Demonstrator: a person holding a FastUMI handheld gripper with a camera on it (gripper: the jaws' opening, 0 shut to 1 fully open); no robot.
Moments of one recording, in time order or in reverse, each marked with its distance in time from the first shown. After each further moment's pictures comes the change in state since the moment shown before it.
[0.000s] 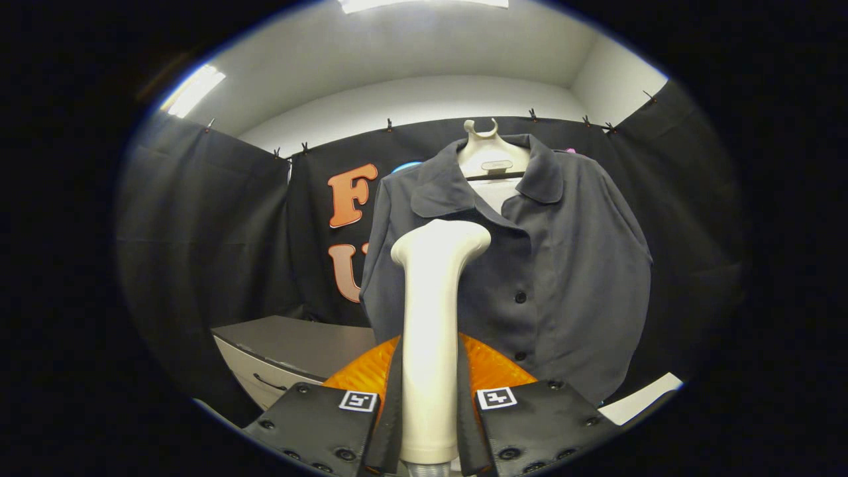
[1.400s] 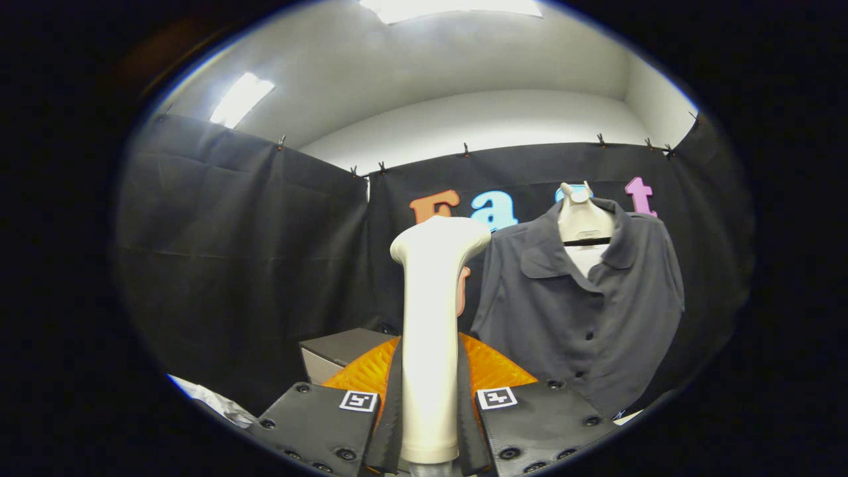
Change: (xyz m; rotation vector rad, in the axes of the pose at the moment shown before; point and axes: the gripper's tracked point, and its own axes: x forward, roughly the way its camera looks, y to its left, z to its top) arm -0.118 0.114 0.095 -0.039 -0.052 0.245
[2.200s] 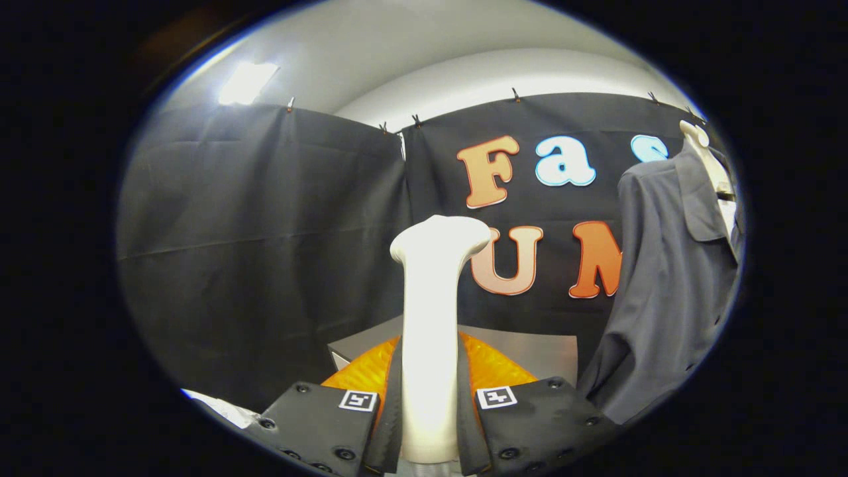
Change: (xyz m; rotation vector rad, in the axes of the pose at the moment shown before) arm 0.175 0.154 -0.050 0.053 0.159 0.231
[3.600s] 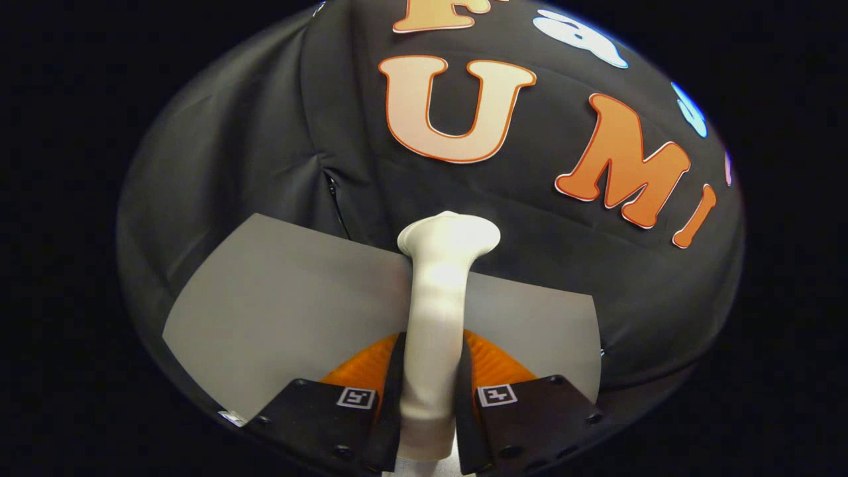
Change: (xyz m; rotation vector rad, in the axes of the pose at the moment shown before) arm 0.303 -0.156 -0.192 0.012 0.718 -0.359
